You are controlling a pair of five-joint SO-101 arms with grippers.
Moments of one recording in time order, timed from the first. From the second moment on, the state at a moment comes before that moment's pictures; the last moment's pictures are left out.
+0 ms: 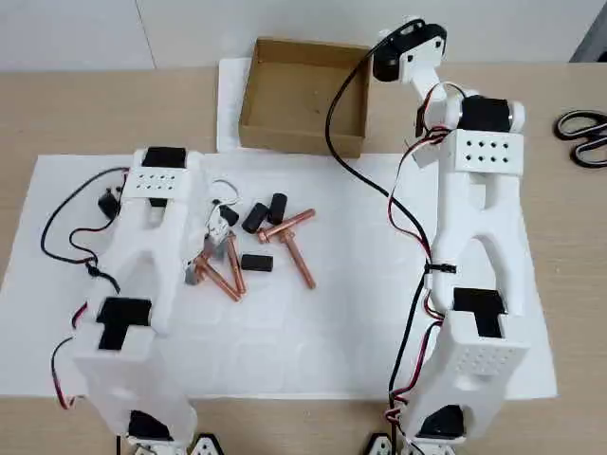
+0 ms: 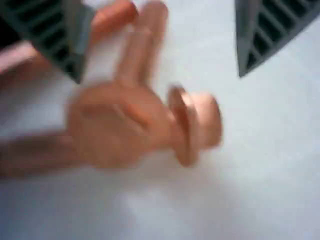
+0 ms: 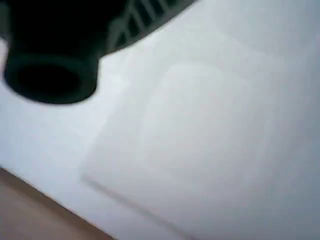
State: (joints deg) left arm -0.7 21.0 -0.2 99.2 61.2; right arm 0.5 20.6 -32.4 76.8 30.9
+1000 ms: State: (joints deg) left arm 5.2 5.9 -3.4 99.3 57.8; right arm 0.5 20.6 -32.4 77.1 30.9
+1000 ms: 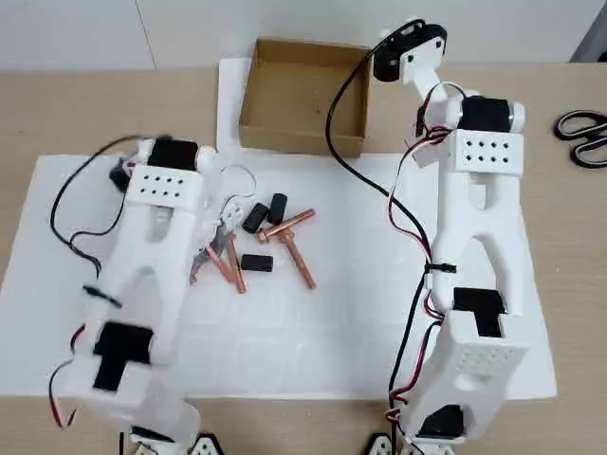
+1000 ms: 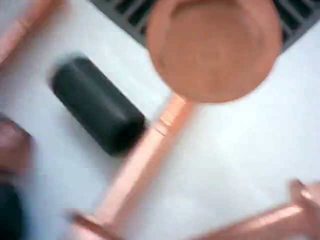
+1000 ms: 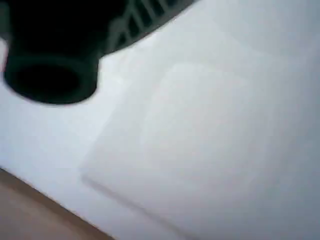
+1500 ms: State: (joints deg) left arm 5.7 -11.2 -13.5 70.6 33.7; right arm -3.8 20.2 -32.4 88.6 8.8
